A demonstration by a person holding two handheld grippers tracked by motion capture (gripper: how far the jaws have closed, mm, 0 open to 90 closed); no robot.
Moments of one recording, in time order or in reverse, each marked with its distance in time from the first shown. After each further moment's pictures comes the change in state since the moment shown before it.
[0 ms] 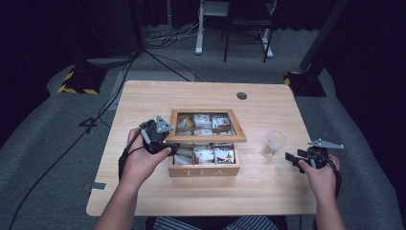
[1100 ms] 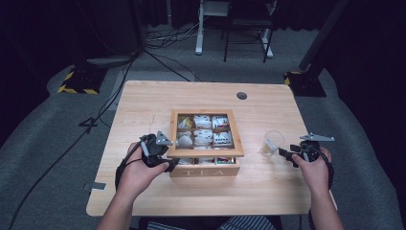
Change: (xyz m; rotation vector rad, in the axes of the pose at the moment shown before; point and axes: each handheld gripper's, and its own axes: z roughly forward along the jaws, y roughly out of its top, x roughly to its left) left arm -0.012 -0.030 0.004 0.123 -0.129 0.004; right arm 0.006 0.017 0.022 0.021 0.048 -0.026
